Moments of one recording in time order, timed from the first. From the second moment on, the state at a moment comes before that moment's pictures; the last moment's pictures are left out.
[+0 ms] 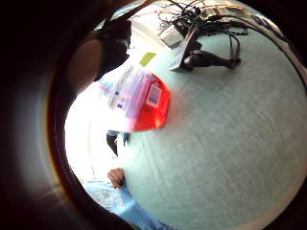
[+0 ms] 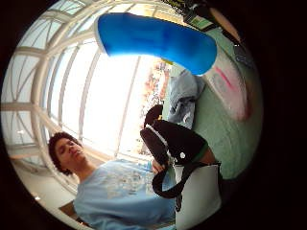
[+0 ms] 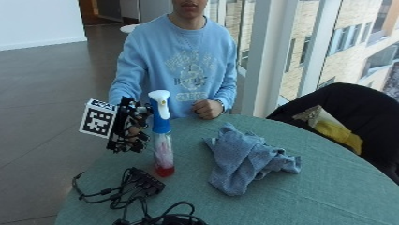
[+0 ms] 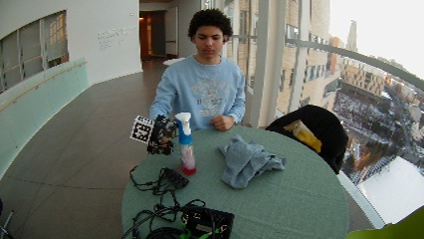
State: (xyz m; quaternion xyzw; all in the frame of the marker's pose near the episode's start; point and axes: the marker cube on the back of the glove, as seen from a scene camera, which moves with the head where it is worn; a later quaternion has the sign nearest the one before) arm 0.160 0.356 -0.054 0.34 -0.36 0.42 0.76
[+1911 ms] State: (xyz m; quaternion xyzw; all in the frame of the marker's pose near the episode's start) arm 0.203 0.207 -0.103 0.00 -0.41 0.38 0.83
